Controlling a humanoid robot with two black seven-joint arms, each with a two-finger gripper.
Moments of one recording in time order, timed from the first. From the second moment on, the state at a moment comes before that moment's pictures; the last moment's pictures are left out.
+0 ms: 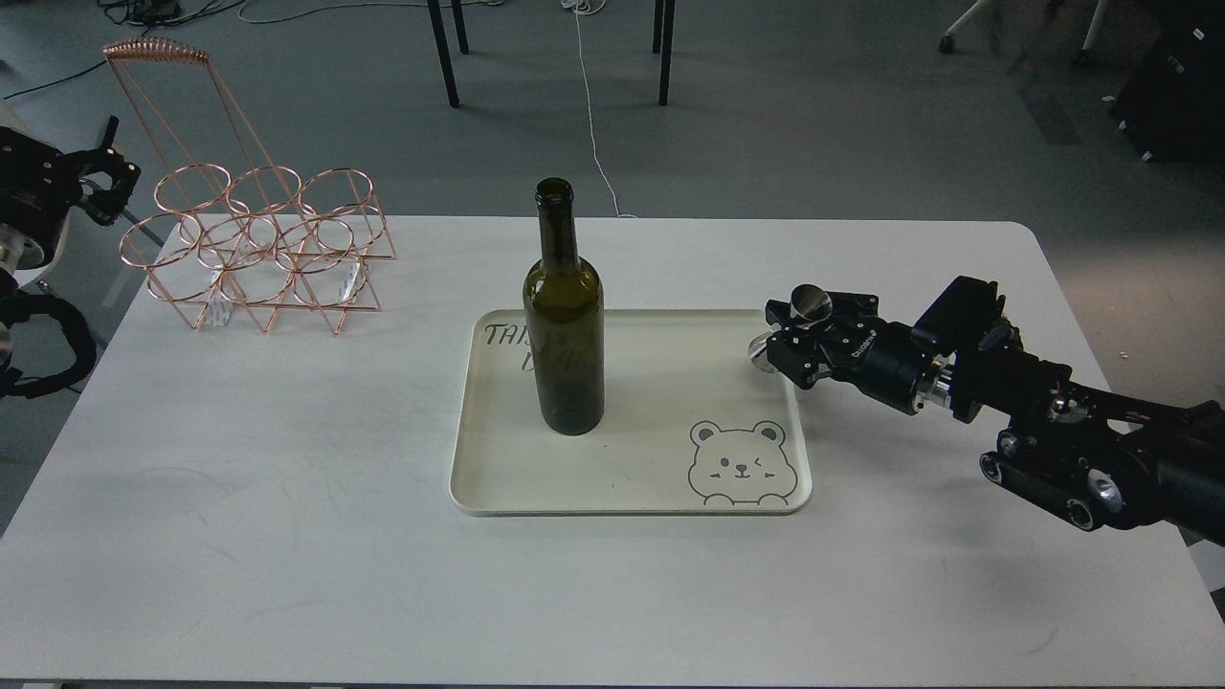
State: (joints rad) left arm -0.74 0.66 -0.70 -0.63 -0.43 -0.45 -0.34; right arm 0.86 -0.49 0.03 0.81 -1.64 -0.49 0.49
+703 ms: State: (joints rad) left arm -0.74 0.66 -0.70 -0.63 -0.43 -0.44 -0.34; right arm 0.65 -0.68 0.12 0.73 -1.45 -0.49 0.49
